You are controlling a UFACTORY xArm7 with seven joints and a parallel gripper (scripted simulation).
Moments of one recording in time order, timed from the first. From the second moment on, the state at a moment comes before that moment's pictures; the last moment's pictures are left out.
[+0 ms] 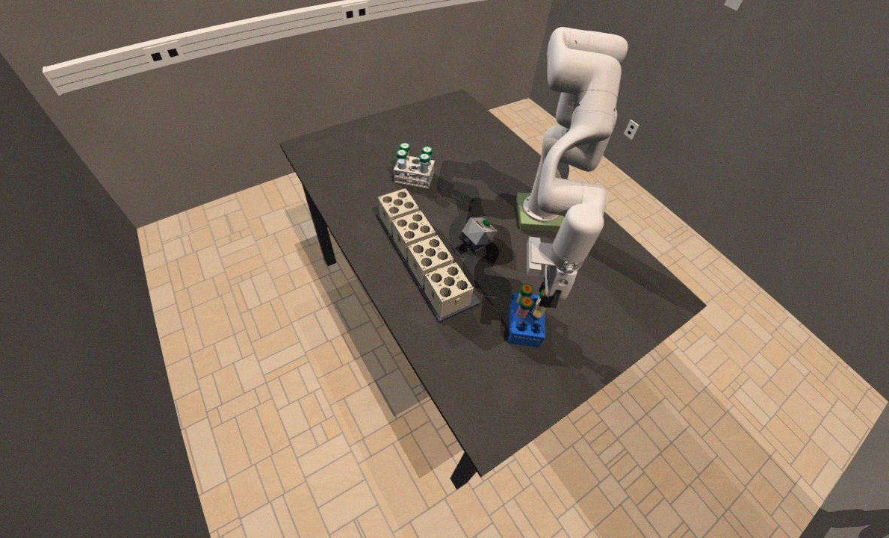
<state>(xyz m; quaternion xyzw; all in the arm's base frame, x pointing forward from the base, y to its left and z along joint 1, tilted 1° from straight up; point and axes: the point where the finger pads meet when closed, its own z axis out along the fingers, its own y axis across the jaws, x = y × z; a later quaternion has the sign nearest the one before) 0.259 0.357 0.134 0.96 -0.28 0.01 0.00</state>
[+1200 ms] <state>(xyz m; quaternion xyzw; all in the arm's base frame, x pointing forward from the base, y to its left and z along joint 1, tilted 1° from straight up) 0.260 0.357 0.103 0.96 -0.28 0.01 0.00</state>
